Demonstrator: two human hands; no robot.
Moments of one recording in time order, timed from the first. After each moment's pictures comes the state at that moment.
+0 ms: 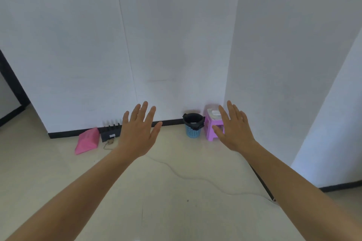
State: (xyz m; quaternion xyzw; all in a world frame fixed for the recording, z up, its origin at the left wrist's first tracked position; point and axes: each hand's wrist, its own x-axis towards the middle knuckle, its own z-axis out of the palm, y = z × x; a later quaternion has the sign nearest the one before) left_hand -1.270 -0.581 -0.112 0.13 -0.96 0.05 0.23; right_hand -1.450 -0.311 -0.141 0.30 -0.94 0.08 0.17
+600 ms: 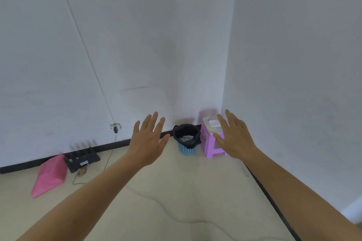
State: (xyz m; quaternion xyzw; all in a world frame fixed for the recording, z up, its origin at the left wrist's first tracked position) left_hand -1.759 -0.738 -0.170 0.08 -0.99 0.05 0.10; right_hand -1.895 -0.468 -0.200 0.27 -0.96 0.06 0.10
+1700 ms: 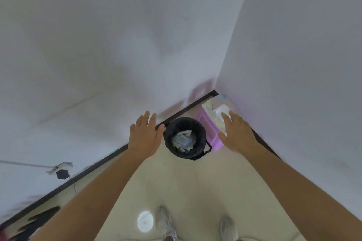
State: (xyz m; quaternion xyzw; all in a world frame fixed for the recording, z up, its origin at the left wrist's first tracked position) left_hand -2.466 -1.096 -0.381 0.01 -0.99 -0.09 -0.12; right_hand -2.481 -0.794 -0.387 0.05 -0.99 0.01 -0.16
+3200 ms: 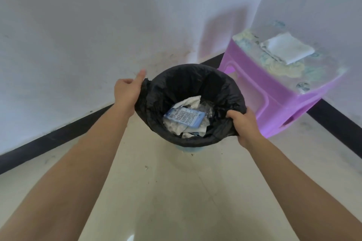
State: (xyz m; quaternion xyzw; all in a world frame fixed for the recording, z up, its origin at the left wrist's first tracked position) left_hand -2.626 -1.114 -0.954 0.33 -0.70 -0.63 0.03; right_hand -2.576 -0.806 -1.002 -0.27 -0.68 0.68 -0.07
